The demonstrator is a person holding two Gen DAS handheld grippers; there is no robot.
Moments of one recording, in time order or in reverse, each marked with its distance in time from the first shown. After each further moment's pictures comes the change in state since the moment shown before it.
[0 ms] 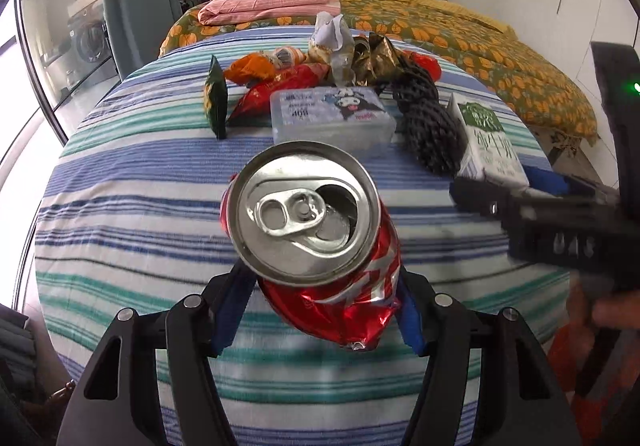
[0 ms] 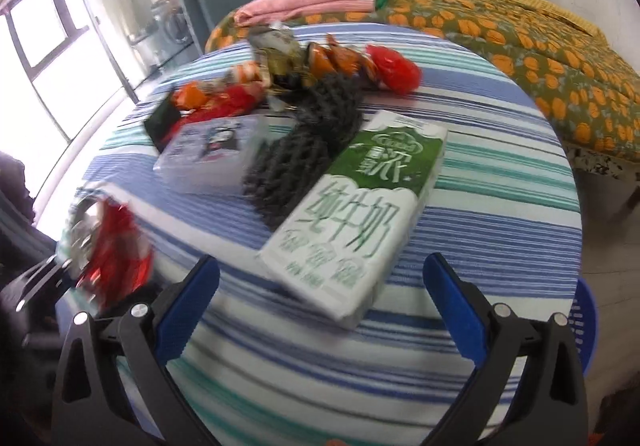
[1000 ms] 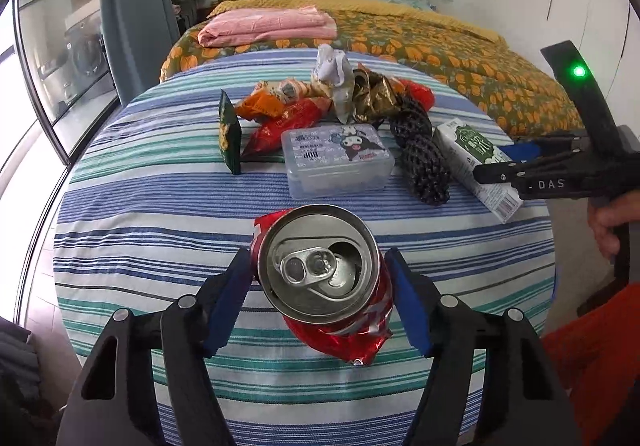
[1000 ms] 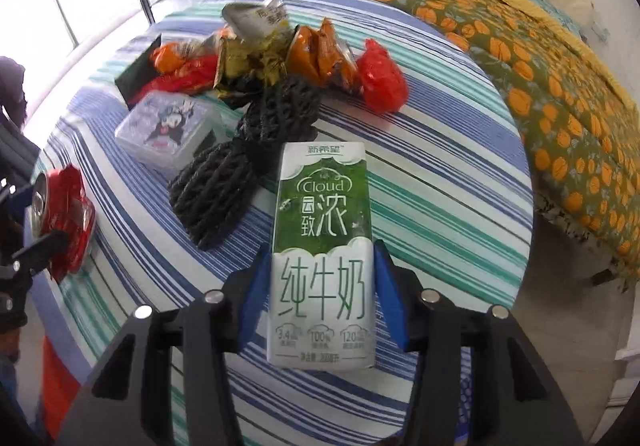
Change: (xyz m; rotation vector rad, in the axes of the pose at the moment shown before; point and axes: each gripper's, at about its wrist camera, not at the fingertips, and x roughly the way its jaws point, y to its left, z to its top) left arm -0.029 0.009 0.015 0.017 -0.065 -0.022; right arm 0.003 -0.032 0.048 -0.278 0.195 -0.033
